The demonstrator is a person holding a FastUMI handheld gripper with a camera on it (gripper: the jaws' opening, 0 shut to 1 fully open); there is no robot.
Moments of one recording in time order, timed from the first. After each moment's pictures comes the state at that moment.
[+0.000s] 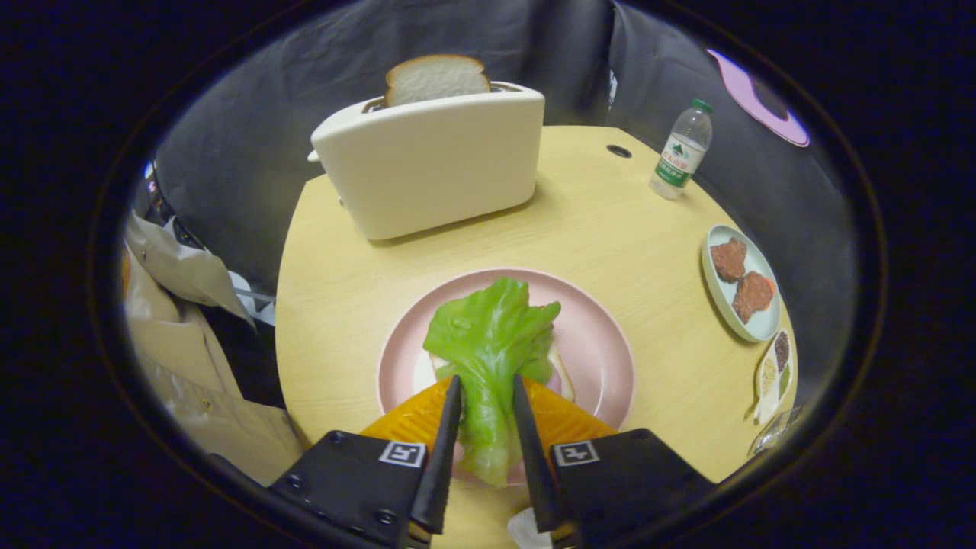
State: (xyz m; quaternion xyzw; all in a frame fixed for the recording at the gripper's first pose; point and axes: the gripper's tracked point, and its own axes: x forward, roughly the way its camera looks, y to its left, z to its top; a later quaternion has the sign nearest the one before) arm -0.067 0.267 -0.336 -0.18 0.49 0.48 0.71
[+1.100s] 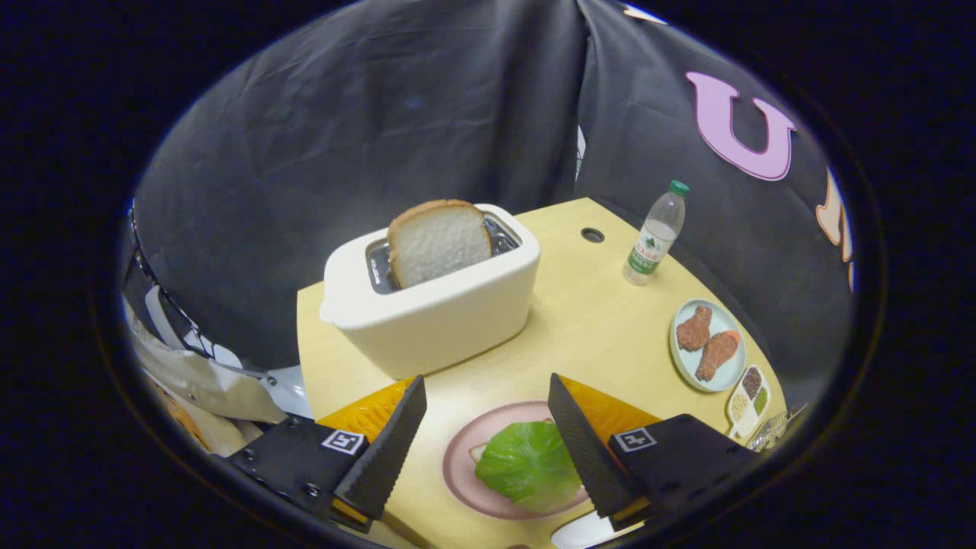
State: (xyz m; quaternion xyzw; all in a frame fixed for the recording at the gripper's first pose) arm -0.018 0.372 -0.221 -0.11 0.43 0.43 0.79
